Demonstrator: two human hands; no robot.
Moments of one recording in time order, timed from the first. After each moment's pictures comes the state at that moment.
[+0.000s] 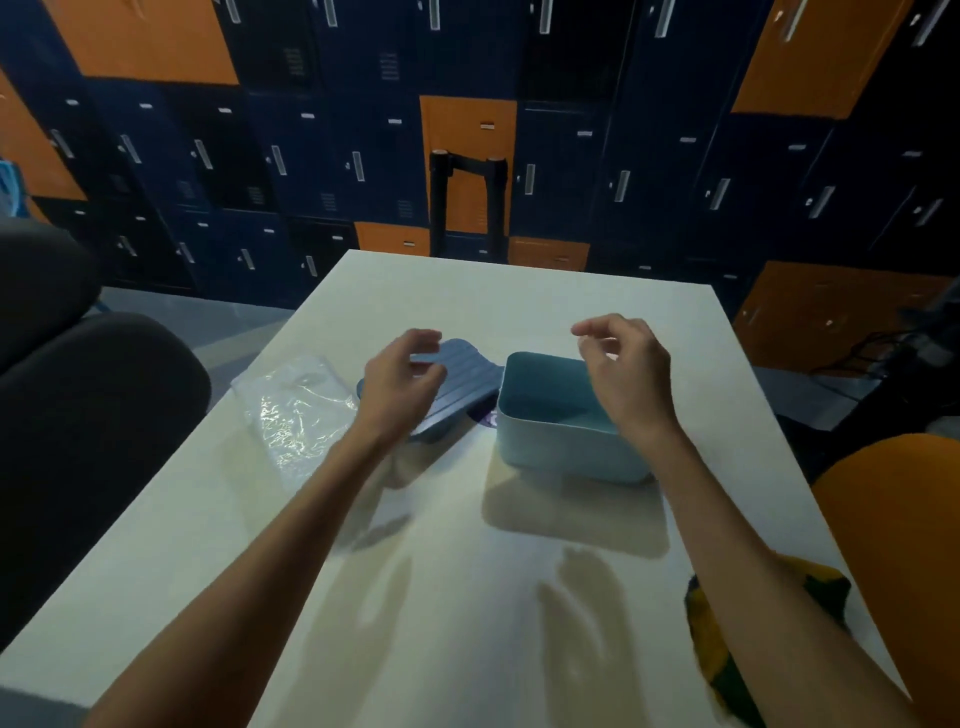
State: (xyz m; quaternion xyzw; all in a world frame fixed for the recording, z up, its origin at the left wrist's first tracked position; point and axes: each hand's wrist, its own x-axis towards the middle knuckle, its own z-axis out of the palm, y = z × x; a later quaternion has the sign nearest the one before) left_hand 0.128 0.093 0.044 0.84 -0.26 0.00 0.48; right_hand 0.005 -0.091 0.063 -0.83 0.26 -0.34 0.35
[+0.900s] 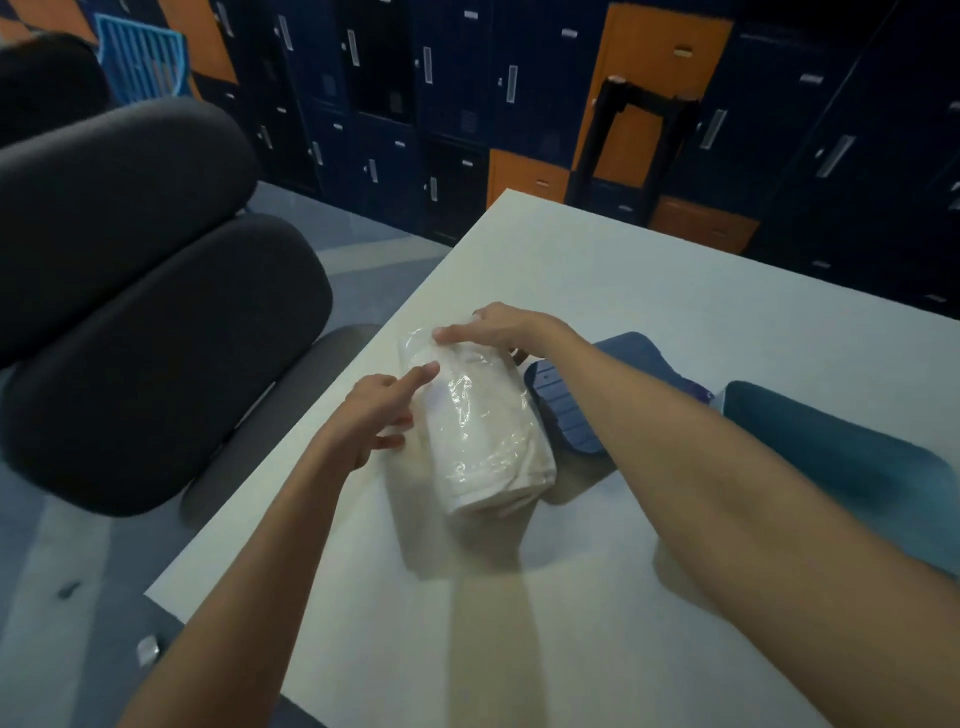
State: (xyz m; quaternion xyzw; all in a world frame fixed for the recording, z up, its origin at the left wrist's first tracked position) left_hand 0.244 0.263 -0.022 0.79 0.11 -0.26 0.54; right_hand 0.291 0.076 0.013 -0.91 0.08 0.24 0.33
